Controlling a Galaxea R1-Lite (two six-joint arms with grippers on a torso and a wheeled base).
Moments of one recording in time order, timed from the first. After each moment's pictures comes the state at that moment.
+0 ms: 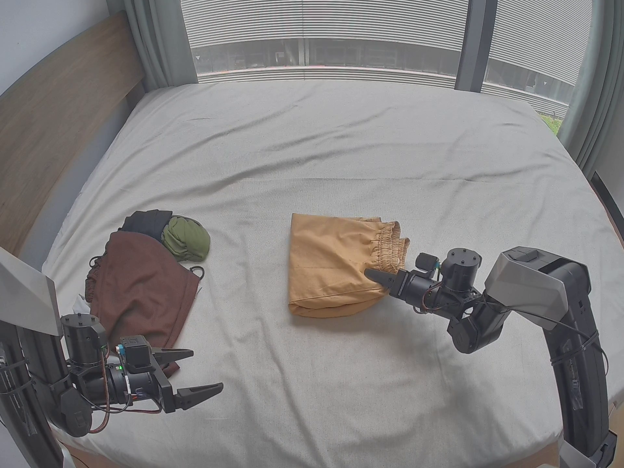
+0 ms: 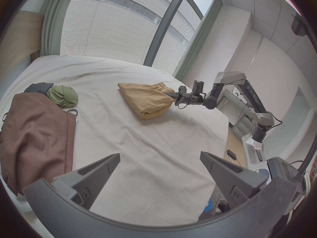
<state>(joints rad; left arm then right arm) -0.06 2.12 -0.02 -1.54 -0.75 0.17 0.29 2.64 -1.19 -1.34 0.58 0.69</state>
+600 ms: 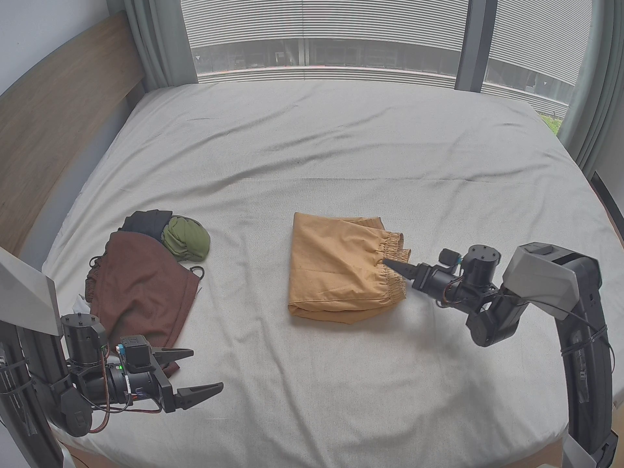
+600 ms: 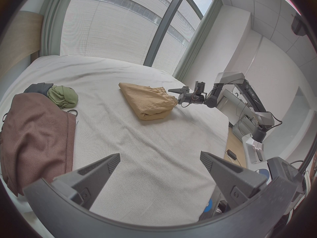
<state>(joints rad) -0.06 2.12 -0.02 -1.54 -0.75 0.18 0.20 2.62 -1.15 -1.35 0.55 0.64</state>
